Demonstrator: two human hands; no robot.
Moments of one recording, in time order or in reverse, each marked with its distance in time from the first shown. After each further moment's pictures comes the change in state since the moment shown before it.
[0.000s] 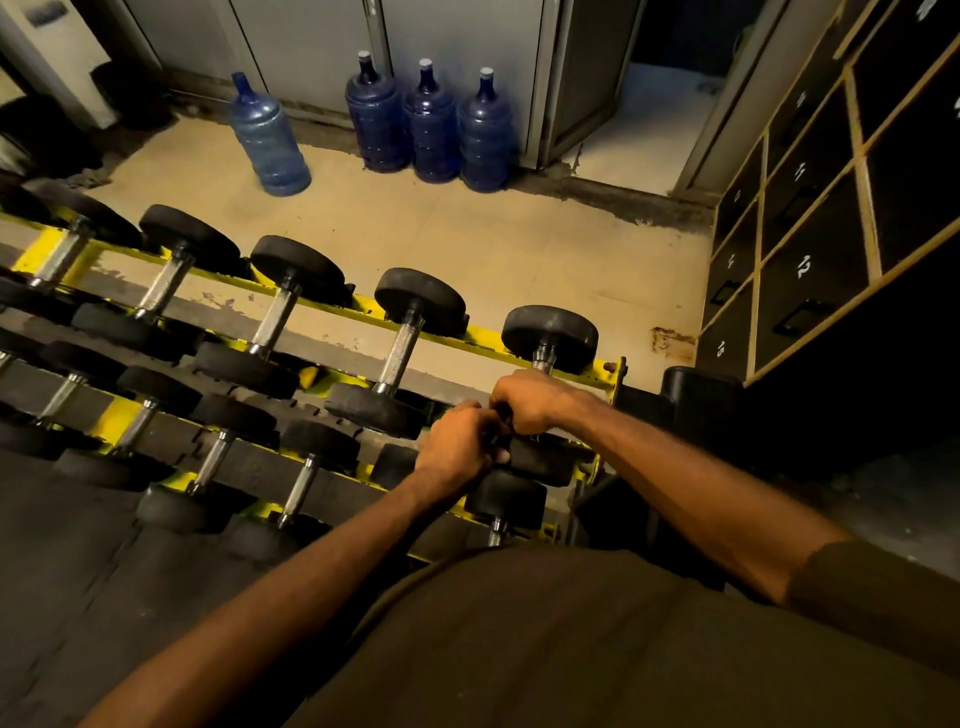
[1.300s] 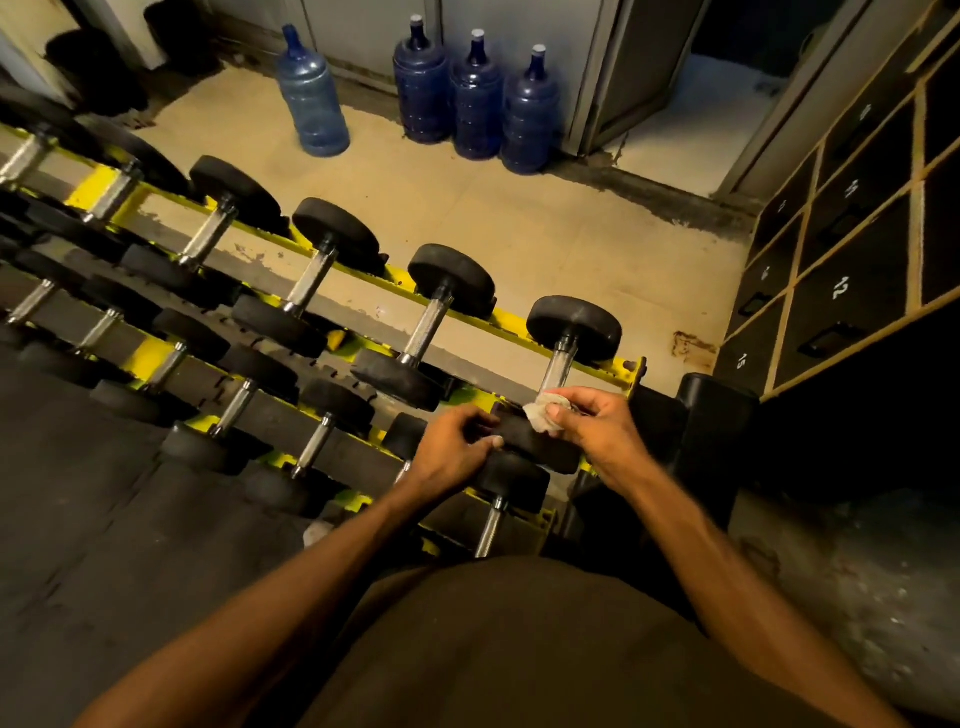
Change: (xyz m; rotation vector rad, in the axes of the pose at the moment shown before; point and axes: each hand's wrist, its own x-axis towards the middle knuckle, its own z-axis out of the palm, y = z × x) left_hand -0.040 -0.018 0.007 -0.450 0.131 -0.158; right_hand -0.084 -0.001 0.032 1.440 0.438 0.258
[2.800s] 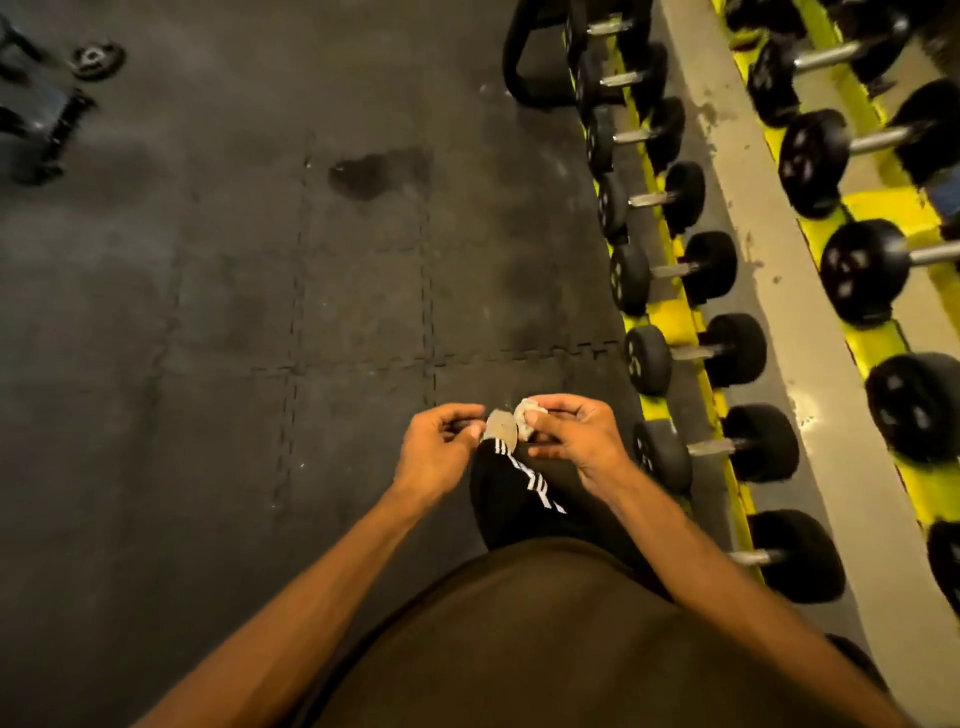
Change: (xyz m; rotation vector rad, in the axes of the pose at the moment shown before) left_hand -0.349 -0.384 -0.503 -0.629 1.016 -0.647; right_hand -0.148 0.091 0.781 -0.438 -0.920 0.258
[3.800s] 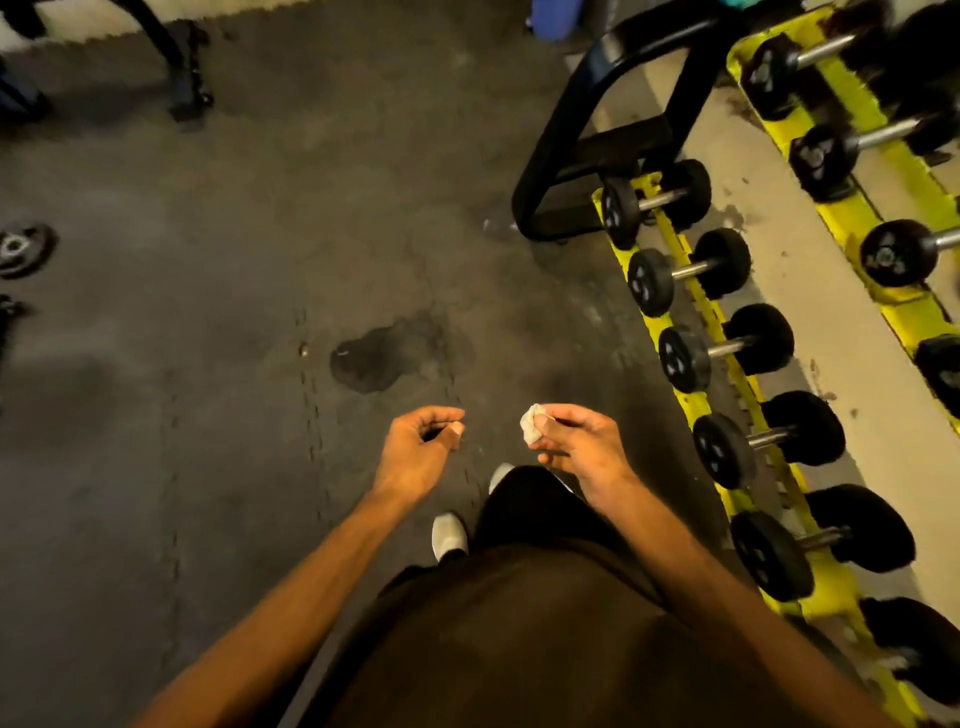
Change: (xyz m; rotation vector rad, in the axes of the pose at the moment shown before) left_hand 0.672 0.288 -0.247 0.058 -0.110 -0.010; right_hand 0.530 -0.415 0.262 0.154 0.198 0.049
